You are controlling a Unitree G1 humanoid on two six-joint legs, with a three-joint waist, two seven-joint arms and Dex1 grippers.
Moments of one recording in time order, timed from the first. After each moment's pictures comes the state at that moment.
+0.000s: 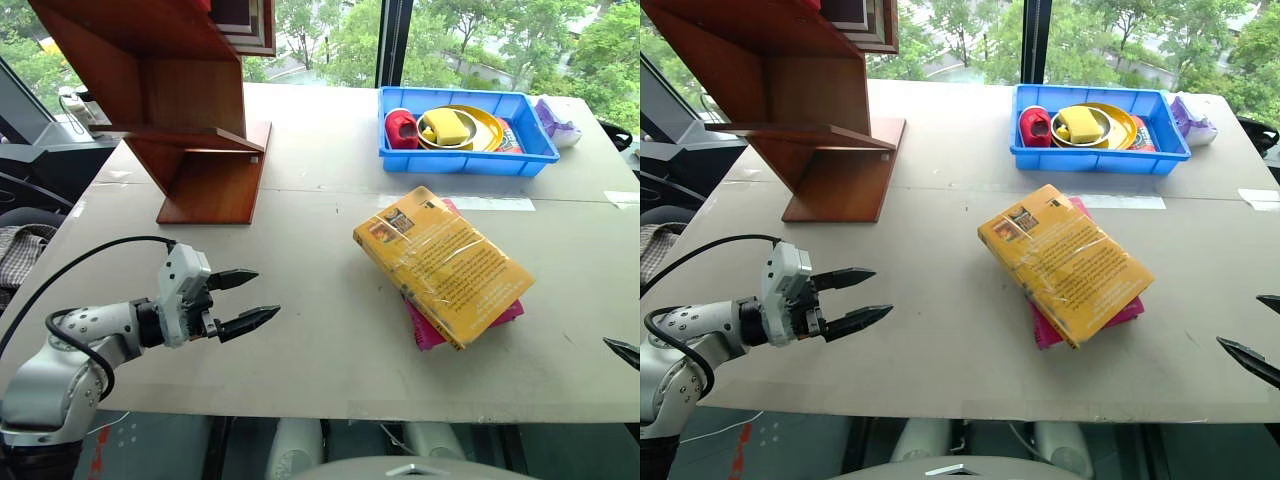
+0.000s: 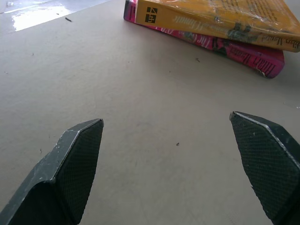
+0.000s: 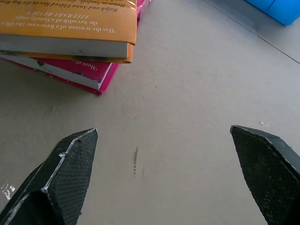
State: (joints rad) left arm 0.13 0.84 0.31 -0.38 -0.63 0.55 -1.03; right arm 0.56 -0.84 -0.84 -0.25 0.49 0.26 1.15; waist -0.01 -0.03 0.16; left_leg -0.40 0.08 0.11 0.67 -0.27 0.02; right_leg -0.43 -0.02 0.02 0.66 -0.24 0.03
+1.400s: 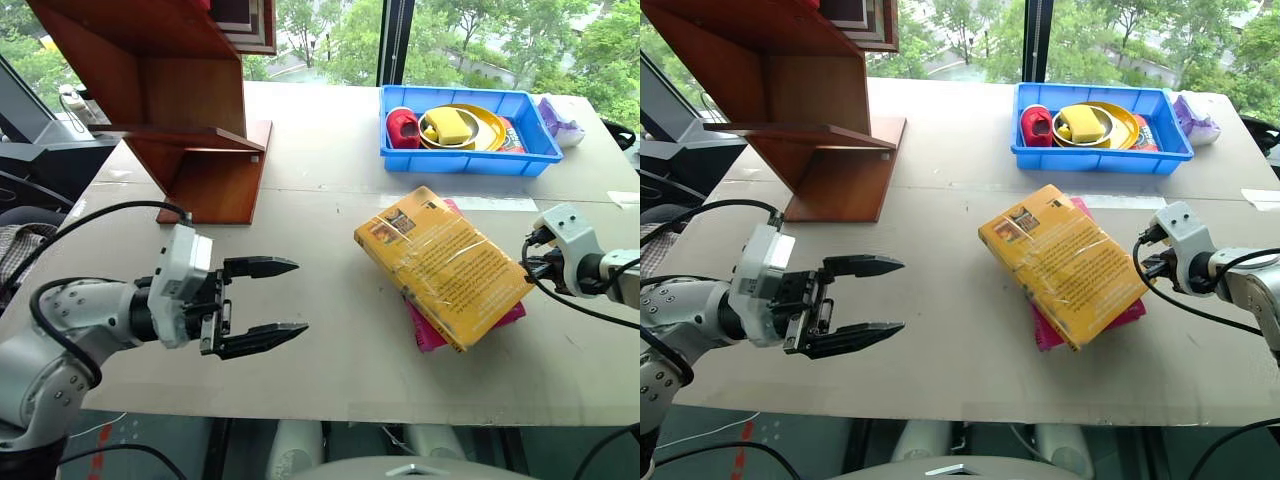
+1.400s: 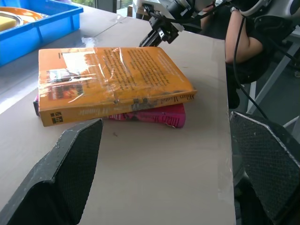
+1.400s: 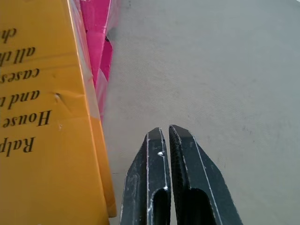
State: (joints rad) left arm 0.03 0.91 0.39 -0.62 -0.94 0.63 -1.09; right arm -0.34 -0.96 -0.04 -0.26 0.52 1.23 0.51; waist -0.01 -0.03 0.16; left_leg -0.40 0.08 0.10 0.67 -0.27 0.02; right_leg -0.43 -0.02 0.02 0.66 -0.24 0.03
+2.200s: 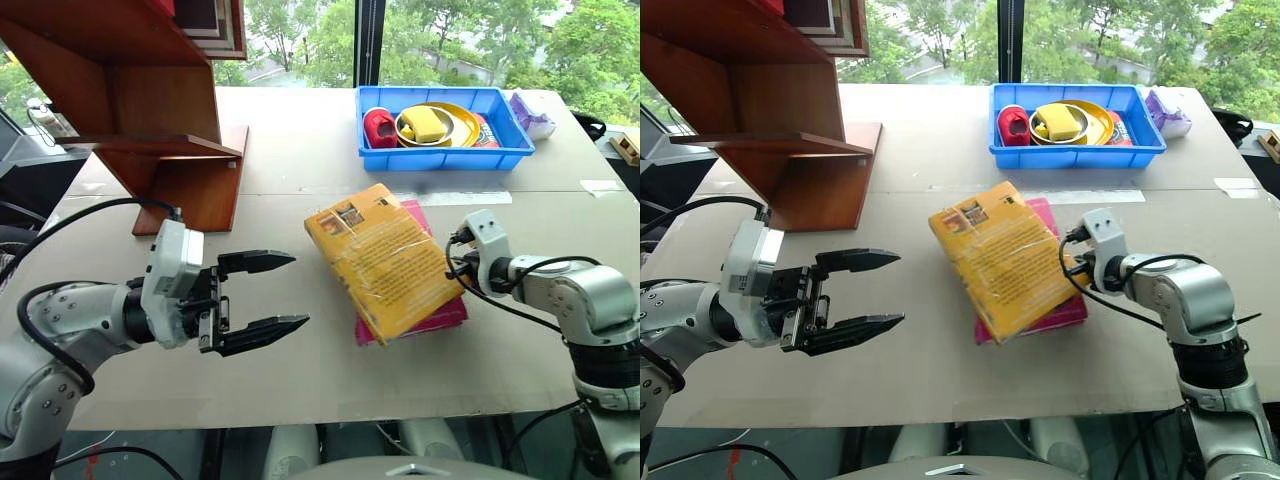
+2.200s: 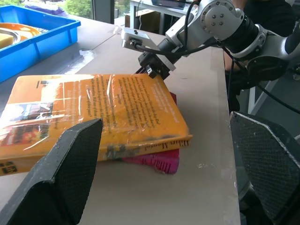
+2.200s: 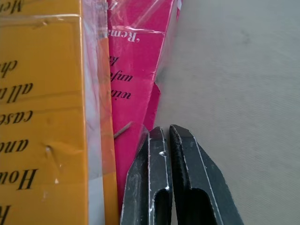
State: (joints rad) left arm 0.08 0.91 0.42 -0.66 -0.97 0.63 -1.03; right arm -0.45 -0.49 0.03 -0.33 0.47 1.35 0.36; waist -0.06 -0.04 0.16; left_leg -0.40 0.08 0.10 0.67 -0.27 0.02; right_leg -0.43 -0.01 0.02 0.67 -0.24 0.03
